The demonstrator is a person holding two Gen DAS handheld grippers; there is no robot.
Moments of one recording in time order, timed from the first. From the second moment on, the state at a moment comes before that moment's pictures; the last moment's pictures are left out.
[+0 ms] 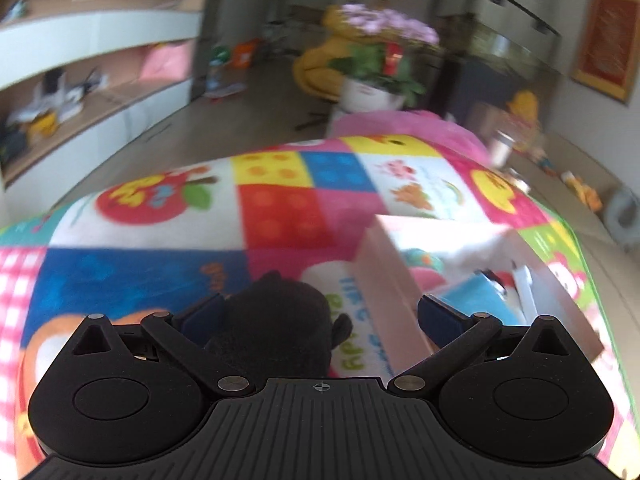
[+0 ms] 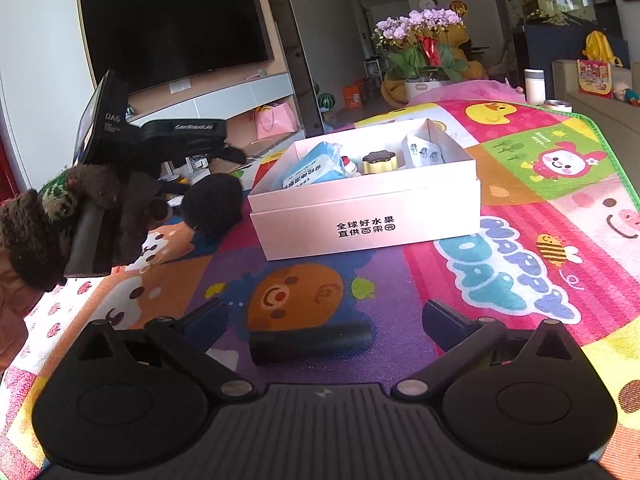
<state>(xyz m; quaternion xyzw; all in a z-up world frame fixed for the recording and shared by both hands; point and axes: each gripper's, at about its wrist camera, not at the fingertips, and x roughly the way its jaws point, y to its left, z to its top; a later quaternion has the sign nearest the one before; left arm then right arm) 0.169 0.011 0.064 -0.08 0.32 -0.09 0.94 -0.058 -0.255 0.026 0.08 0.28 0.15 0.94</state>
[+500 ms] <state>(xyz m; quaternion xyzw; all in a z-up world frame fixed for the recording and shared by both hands) 0.114 -0.016 0.070 -0.01 0.29 -0.26 0.92 -0.057 -0.256 0.025 0.09 0.28 0.15 0.94</state>
